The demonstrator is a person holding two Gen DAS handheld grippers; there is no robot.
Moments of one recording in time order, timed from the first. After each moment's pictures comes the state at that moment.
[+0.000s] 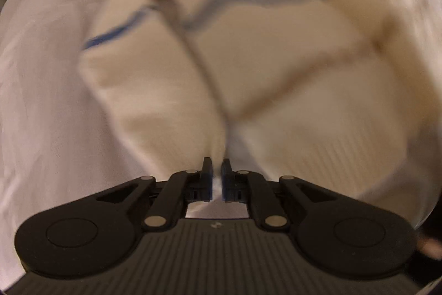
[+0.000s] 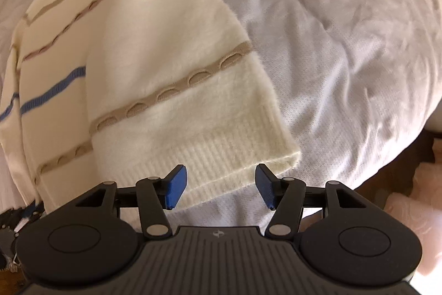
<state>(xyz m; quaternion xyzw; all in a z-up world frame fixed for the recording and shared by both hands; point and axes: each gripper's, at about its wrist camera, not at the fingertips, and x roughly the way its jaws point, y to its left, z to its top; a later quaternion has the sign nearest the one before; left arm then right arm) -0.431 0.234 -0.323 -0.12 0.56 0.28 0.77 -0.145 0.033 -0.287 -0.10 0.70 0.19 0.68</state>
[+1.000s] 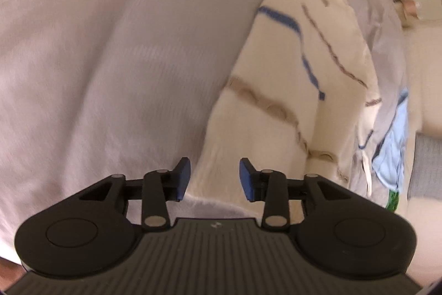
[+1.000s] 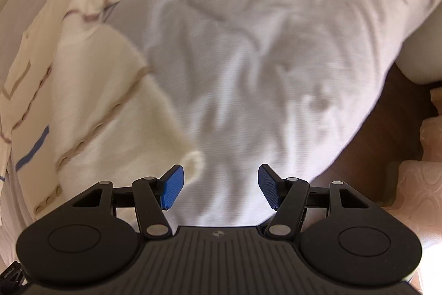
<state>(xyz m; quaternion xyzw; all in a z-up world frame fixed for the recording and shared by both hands) -0.512 0.241 -0.354 -0.62 0.38 0.30 0.62 -0.127 -0.085 -0.286 0.02 0.68 0.12 0.72</state>
